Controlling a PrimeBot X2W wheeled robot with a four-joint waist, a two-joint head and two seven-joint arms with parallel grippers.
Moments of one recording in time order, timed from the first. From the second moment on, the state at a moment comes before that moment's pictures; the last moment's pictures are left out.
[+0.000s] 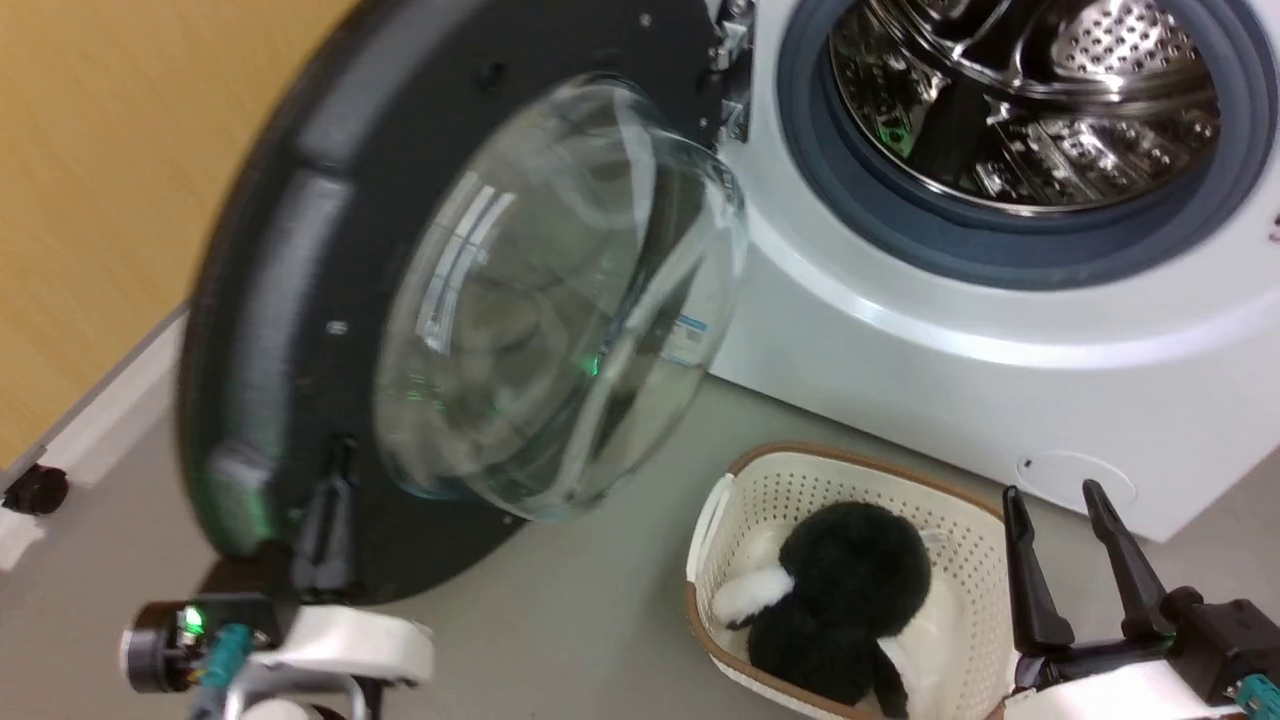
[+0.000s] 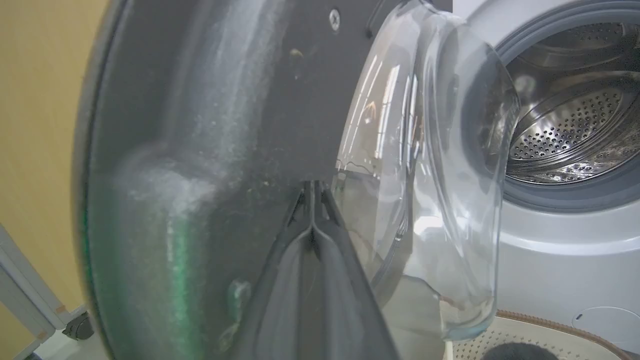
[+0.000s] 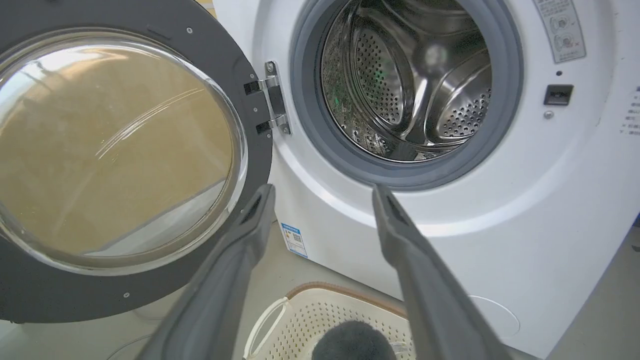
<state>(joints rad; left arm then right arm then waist) -0.06 0.14 -0.08 0.07 -0.16 0.09 -0.26 0.05 -0.05 -0.03 0.02 0.15 0.13 -0.26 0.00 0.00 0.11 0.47</state>
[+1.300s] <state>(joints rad) -0.51 0.27 0.52 0.54 -0.21 0.00 -0.26 -0.09 -0.05 -0.03 0.01 0.09 0.13 -0.26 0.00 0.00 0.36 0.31</state>
